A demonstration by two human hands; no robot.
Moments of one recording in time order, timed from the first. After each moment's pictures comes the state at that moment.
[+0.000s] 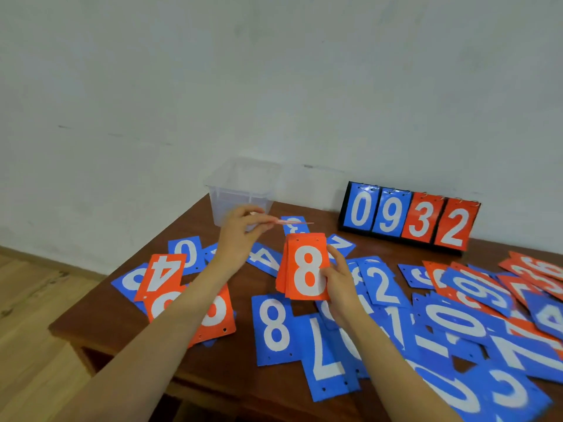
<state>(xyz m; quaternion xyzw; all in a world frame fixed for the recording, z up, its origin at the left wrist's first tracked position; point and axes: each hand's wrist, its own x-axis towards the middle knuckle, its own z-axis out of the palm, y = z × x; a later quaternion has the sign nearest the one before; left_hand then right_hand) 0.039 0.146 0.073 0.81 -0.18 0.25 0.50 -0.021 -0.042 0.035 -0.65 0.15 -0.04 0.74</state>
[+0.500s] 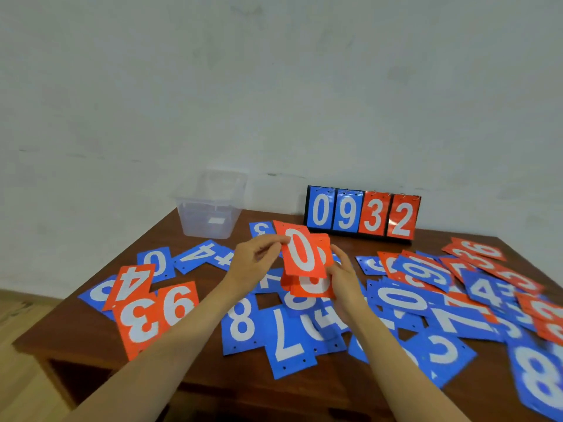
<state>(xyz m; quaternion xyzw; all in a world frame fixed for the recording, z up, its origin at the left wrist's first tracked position) -0.031 0.068 0.065 0.76 -0.29 0.16 0.56 -0.074 -0.111 0.054 -0.65 0.17 -0.09 0.74</state>
